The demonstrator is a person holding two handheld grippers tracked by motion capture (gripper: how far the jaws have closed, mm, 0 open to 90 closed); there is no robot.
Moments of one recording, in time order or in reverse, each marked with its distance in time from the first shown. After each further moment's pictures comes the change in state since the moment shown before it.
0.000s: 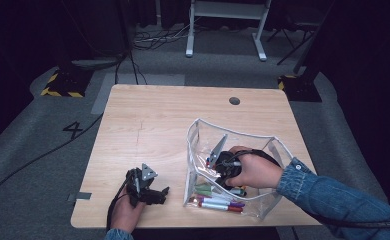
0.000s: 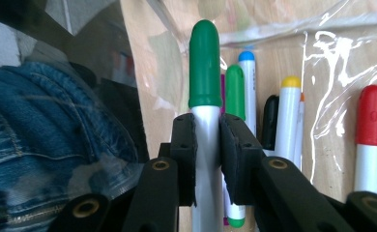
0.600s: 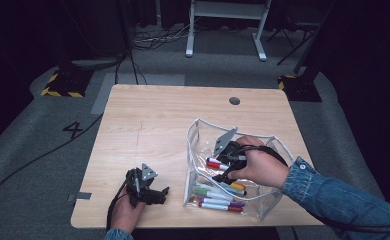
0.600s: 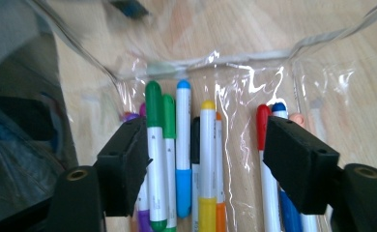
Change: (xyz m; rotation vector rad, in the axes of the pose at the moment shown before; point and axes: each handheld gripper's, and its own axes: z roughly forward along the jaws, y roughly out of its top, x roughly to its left) left arm 0.000 0.000 0.000 0.001 -0.003 0.002; right arm -0.004 -0.002 -0.028 -0.161 -0.252 0.017
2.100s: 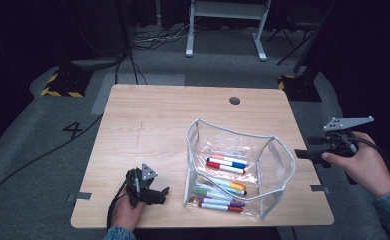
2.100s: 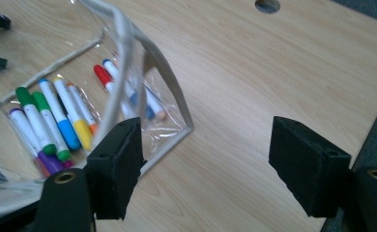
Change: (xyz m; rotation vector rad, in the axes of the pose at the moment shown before) left arm 0.000 0.000 0.000 0.003 -0.002 0.005; right arm -0.056 -0.191 -0.135 -0.273 -0.315 0.525
